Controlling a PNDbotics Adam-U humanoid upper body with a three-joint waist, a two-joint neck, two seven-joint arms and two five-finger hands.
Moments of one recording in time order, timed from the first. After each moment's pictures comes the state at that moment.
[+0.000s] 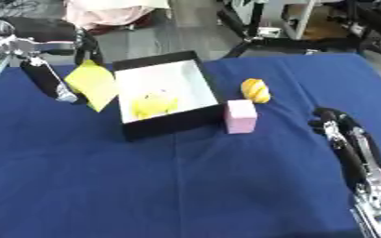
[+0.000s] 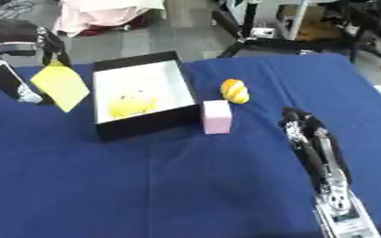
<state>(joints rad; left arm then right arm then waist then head) -0.91 0.61 -0.34 -1.30 -0.70 -0.36 -0.74 -0.01 -0.23 0.09 -1.74 0.02 -0.08 -0.14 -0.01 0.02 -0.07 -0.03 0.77</state>
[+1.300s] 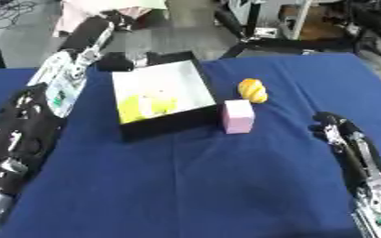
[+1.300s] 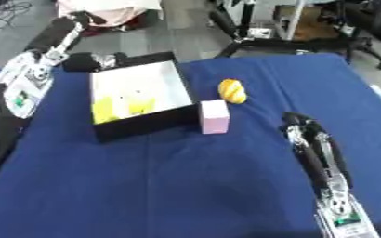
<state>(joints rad) -0.89 0.39 -0.20 -1.15 -0.64 -0.07 -0.03 -0.02 -0.23 0.09 -1.73 0.01 -0.07 -0.14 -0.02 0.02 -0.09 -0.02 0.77</state>
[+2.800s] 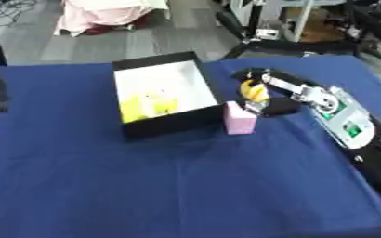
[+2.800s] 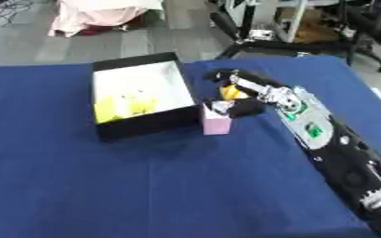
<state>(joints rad) -0.15 0.37 0.04 -1.78 -0.10 0.08 0.07 -0.64 -0.45 0.34 -1.21 0.44 -0.30 0.49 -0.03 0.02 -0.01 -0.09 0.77</state>
